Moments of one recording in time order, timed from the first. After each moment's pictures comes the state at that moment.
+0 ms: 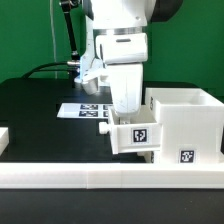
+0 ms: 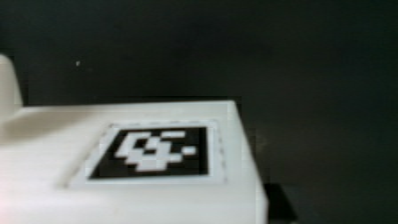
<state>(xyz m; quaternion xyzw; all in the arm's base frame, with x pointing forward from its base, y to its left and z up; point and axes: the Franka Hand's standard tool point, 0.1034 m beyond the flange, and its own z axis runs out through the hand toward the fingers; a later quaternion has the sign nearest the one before) 0.545 0.009 0.050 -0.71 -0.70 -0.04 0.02</state>
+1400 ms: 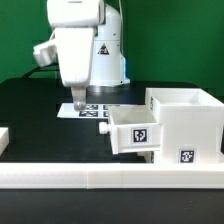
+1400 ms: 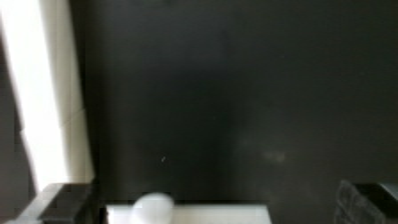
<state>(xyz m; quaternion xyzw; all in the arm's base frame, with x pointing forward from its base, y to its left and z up) 0.564 -0.068 0.089 -0.71 -0.70 -0.03 0.00</state>
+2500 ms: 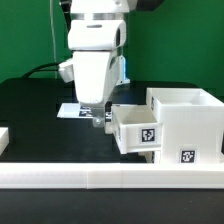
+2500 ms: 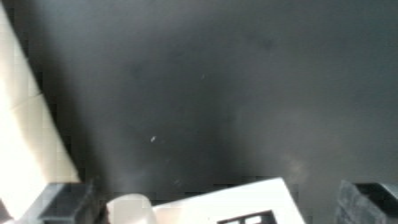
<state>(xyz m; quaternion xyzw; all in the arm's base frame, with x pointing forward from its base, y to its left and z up) 0.572 -0.024 0.074 -0.77 -0.64 -0.02 0.00</state>
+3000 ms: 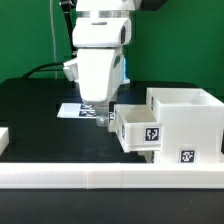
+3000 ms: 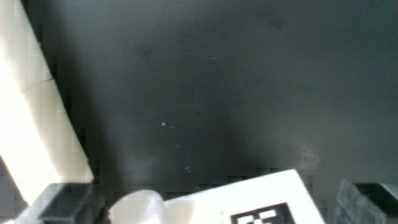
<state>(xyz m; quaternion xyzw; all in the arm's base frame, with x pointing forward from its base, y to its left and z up) 0.572 -0.025 0.073 -0.77 -0.64 -0.02 0.00</state>
